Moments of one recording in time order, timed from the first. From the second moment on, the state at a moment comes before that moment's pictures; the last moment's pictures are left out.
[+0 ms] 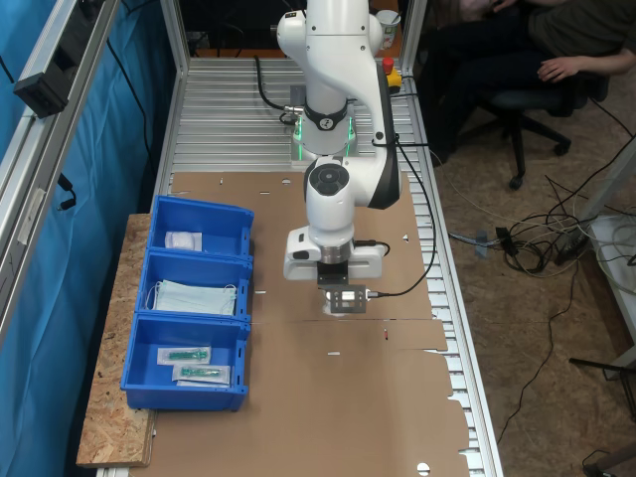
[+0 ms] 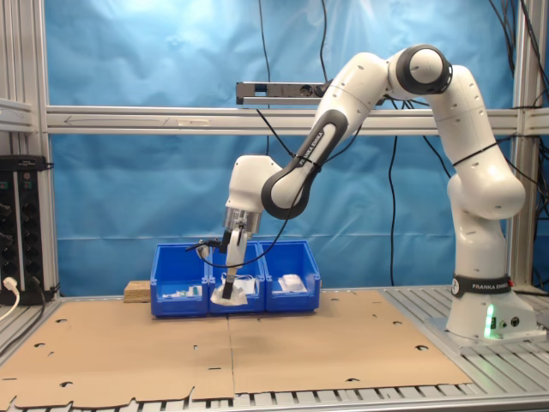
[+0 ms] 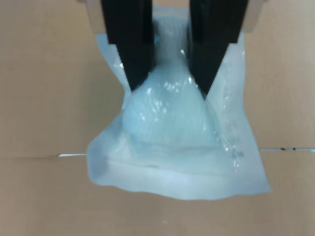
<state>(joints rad) -0.09 0.33 0.05 -2.21 0.12 2.75 0.69</state>
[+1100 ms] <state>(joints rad) -0.09 0.07 -0.21 -2.34 0.08 2.57 0.69</state>
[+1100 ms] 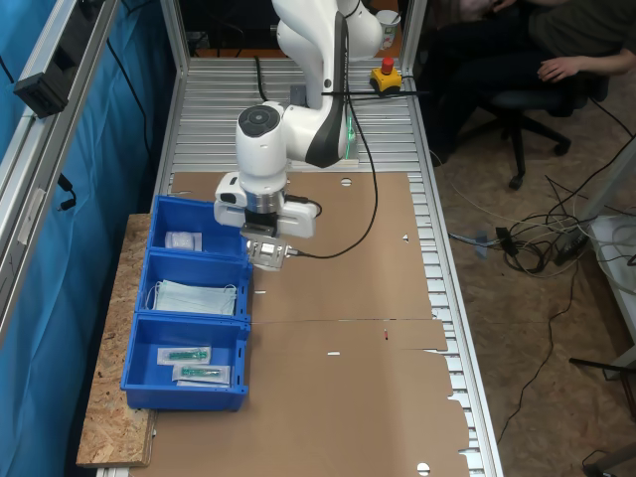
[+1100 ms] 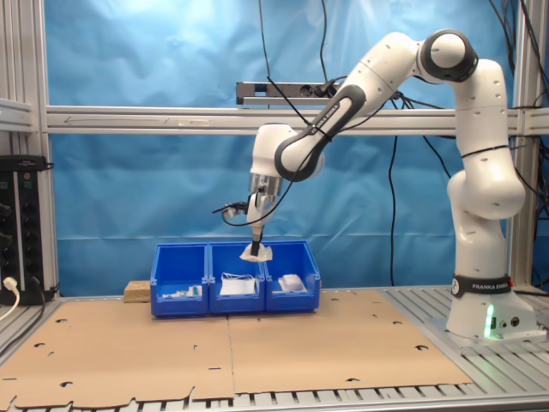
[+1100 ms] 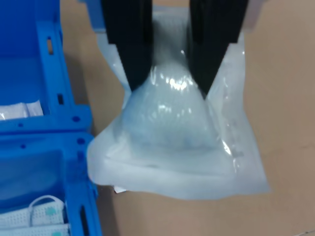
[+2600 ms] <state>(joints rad) -0.09 0.06 -0.51 -2.37 0.07 2.52 0.69</state>
